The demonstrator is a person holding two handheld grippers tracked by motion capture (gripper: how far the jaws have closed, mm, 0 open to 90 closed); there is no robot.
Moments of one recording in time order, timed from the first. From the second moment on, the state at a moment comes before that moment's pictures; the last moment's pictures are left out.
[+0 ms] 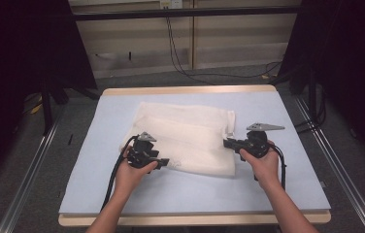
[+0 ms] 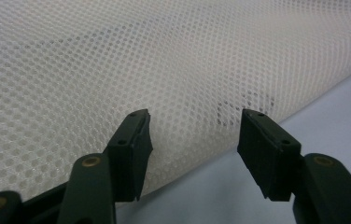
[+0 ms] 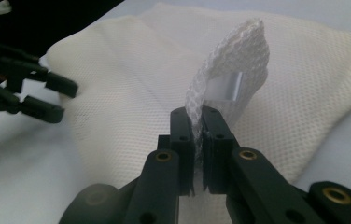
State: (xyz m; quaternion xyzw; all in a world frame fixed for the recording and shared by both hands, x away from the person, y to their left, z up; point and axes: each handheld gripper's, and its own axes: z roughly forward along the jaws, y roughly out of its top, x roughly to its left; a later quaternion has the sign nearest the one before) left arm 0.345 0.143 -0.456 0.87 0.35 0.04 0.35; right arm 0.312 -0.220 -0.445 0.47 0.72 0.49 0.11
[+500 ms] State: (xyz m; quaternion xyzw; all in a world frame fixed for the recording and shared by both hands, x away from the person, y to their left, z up) left arm 0.344 0.135 -0.446 0.86 0.35 0.04 0.38; right arm 0.262 -0.175 -0.467 0.33 0.82 0.47 0.07
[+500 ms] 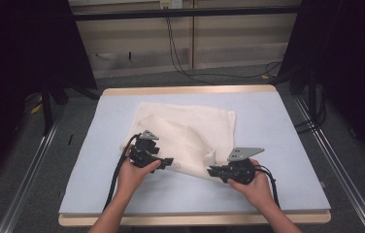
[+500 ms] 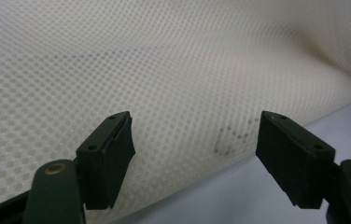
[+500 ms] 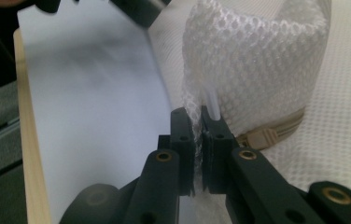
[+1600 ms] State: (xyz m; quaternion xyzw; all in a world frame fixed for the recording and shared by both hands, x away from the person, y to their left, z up) left arm 0.349 0.084 -0.445 0.85 0.34 0.01 0.41; right arm 0.245 -0.146 -0.484 0.25 0.87 0.41 0.07
